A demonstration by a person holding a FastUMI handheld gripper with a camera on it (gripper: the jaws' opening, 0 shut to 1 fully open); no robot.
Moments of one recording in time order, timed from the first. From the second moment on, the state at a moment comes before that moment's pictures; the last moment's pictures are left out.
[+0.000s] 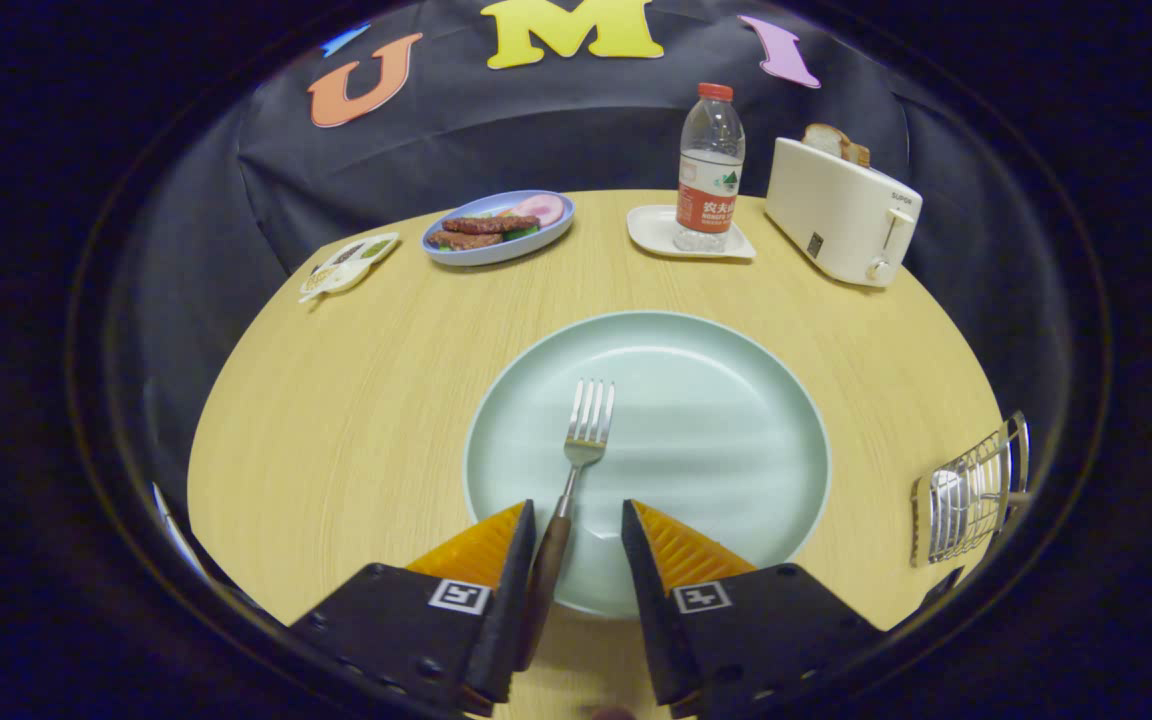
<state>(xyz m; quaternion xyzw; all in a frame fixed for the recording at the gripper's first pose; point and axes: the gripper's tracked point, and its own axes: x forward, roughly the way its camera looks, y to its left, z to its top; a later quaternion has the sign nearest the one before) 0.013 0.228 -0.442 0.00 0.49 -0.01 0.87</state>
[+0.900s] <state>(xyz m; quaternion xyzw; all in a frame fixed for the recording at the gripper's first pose) -0.004 0.165 -0.353 0.00 0.53 0.02 0.85</state>
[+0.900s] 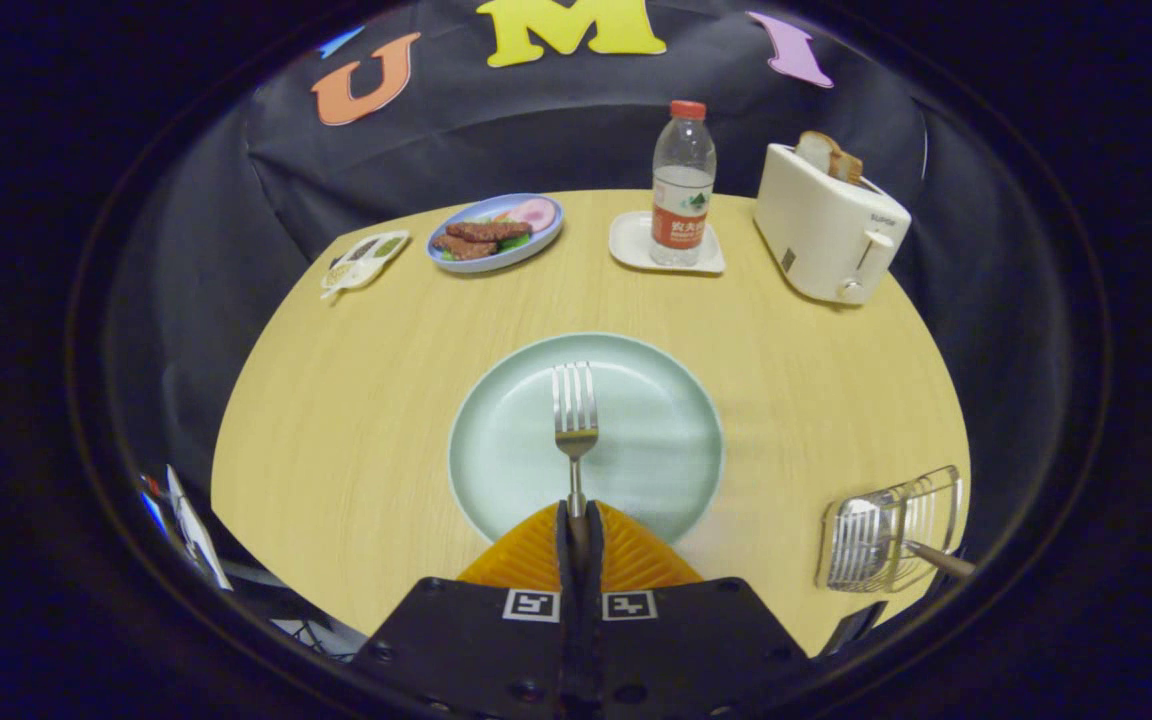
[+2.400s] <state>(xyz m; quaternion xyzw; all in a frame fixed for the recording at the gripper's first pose) -0.097 -0.047 -0.291 0.04 0.64 -0.03 0.76</state>
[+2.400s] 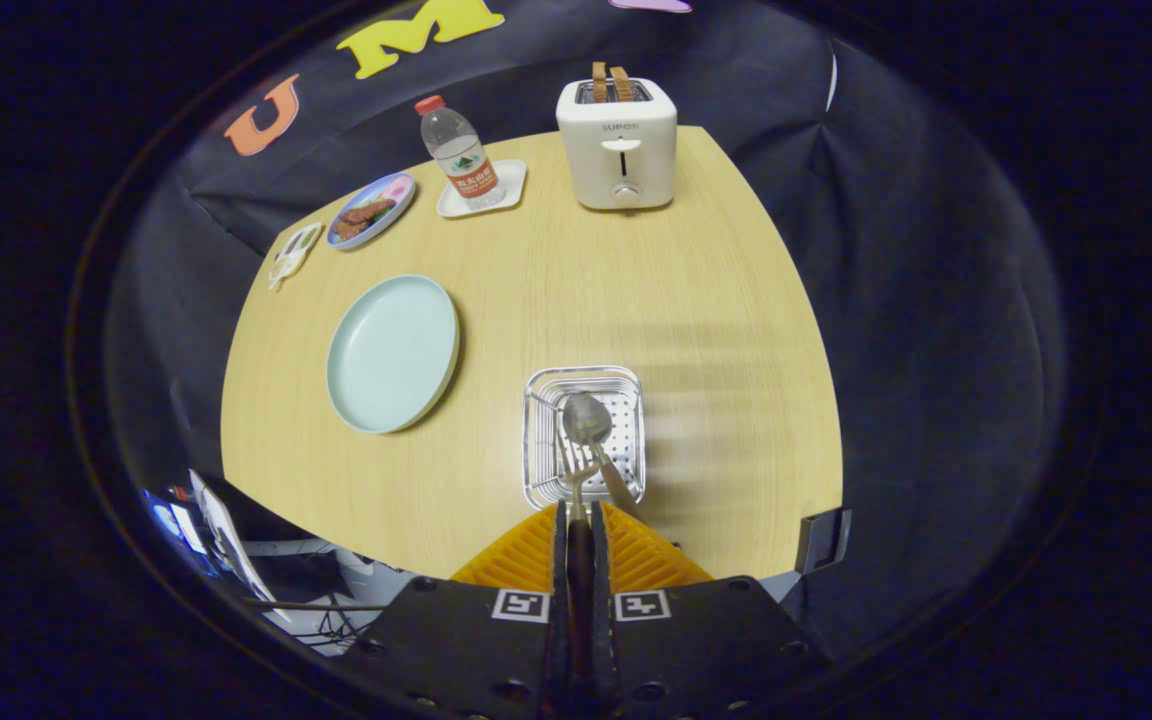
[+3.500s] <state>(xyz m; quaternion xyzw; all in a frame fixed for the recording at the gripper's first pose) 0.042 0.021 -0.061 0.01 0.19 0.00 0.98</state>
